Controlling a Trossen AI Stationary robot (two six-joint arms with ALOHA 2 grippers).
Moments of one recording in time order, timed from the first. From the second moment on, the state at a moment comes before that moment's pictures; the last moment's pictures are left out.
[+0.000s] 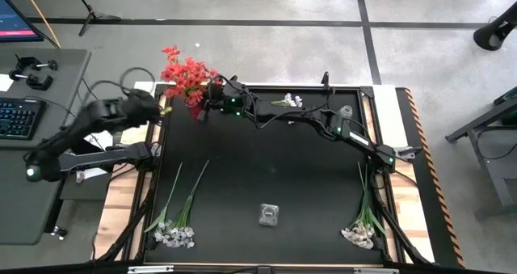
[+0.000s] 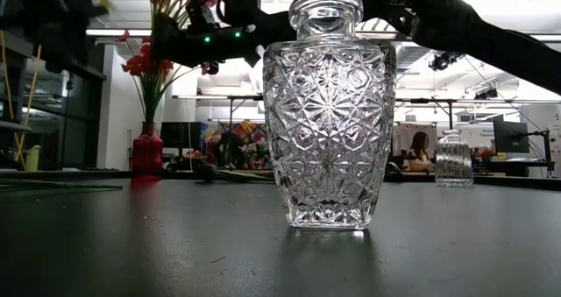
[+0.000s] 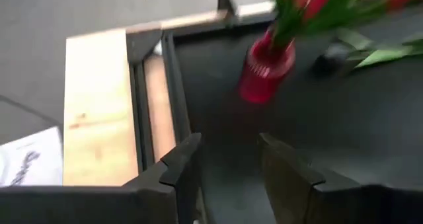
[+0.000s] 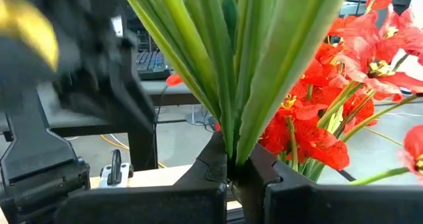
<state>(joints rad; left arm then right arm) 0.50 0.67 0.95 -1.37 -0.53 -0.72 -0.24 2.56 2.34 0.26 0.01 -0.04</state>
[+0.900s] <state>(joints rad) 0.84 0.89 0.70 -0.77 -0.48 -0.38 -0.25 2.56 2.34 0.22 0.00 -0.03</state>
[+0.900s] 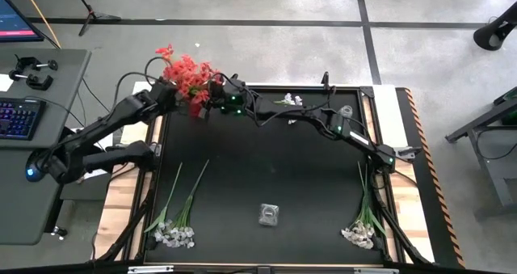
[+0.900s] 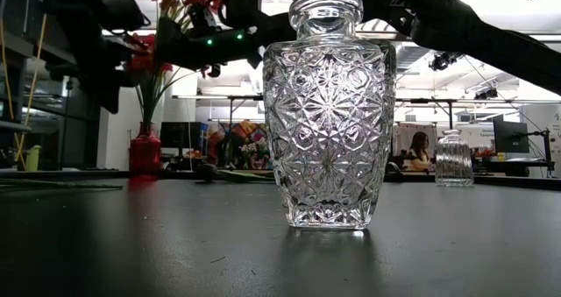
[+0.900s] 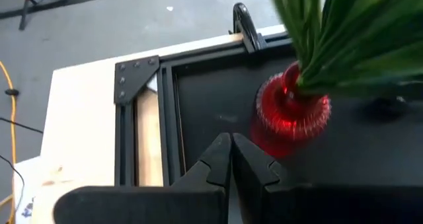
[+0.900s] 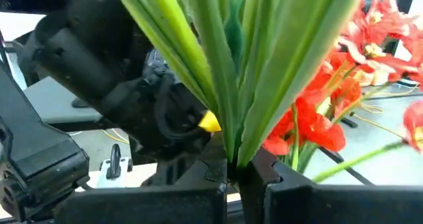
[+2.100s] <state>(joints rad) 0.82 1.00 0.46 -0.20 -0.66 -0.45 -0.28 2.55 2.34 0.22 -0.08 0.00</state>
